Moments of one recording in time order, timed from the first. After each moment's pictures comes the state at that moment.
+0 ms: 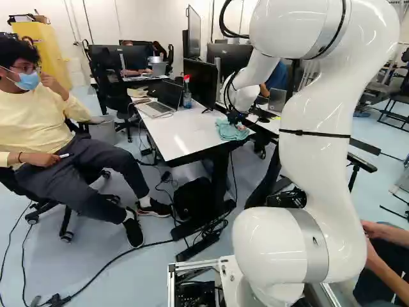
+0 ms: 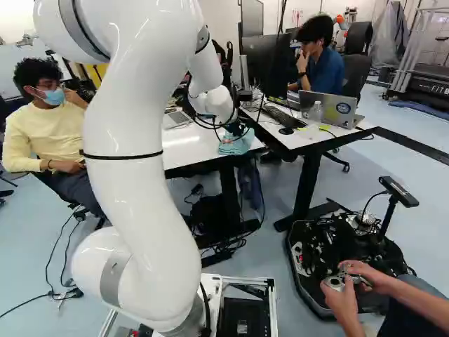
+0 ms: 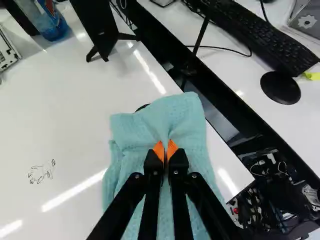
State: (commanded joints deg) arm -9.3 -22.5 -62.2 1.2 3.1 0.0
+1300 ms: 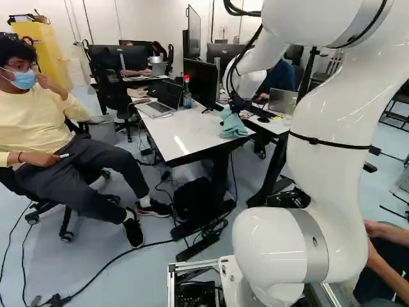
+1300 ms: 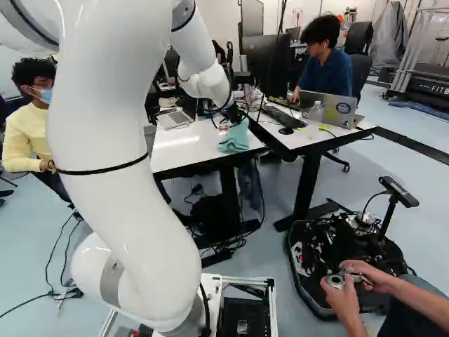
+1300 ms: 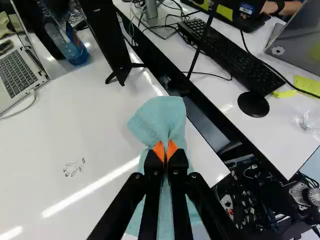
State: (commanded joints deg) arm -9.3 -13.7 -61.0 1.2 -1.9 0.0
